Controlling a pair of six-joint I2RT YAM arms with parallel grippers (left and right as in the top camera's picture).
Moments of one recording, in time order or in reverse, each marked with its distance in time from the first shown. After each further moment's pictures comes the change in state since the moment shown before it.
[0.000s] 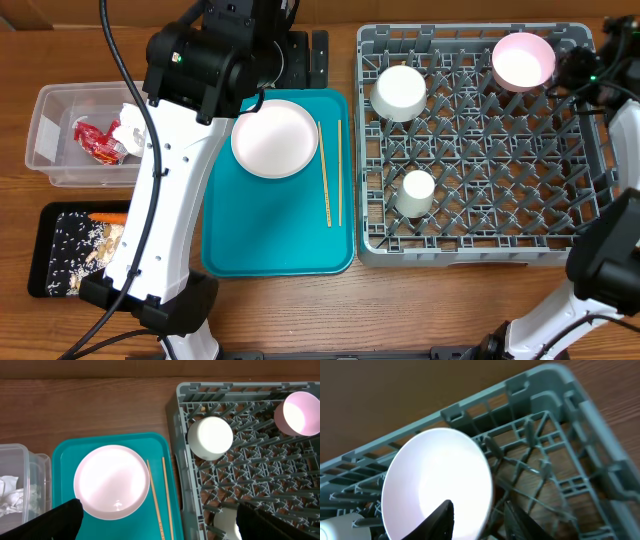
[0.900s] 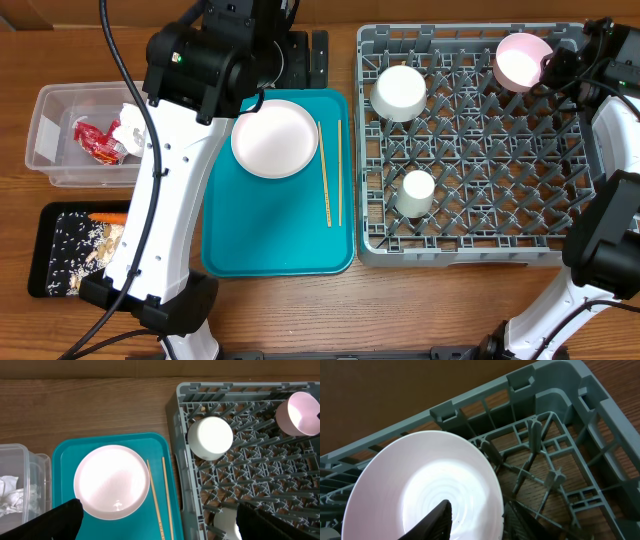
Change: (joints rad) left arm 0.000 0.000 0.000 0.000 0.000 0.000; right arm 0.029 0.074 0.000 0.085 0.053 0.005
